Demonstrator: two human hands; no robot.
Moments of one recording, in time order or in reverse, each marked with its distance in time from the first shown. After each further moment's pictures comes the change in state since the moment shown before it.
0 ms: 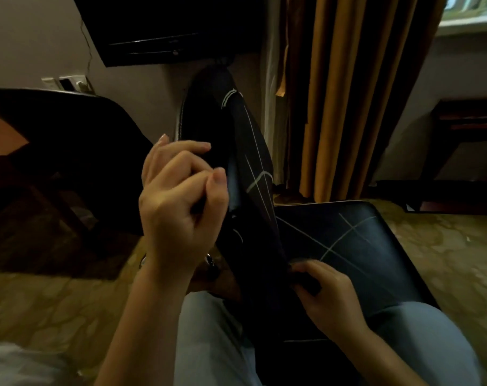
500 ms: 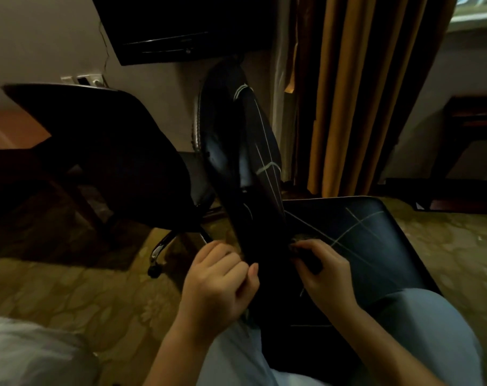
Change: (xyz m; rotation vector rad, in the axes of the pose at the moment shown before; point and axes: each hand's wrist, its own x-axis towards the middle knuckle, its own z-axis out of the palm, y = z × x) left_hand -0.123 0.022 -0.020 0.105 -0.367 0.071; right_hand 0.000 -0.008 0.013 0.124 0.112 -0.061
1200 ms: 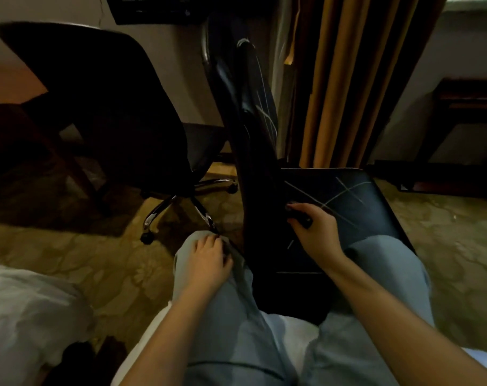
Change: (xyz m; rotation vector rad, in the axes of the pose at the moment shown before) left_hand -0.138 -0.007 0.056 0.081 -0.740 -0.655; right_hand -0.041 0.017 0.003 -0.044 -0.038 0.158
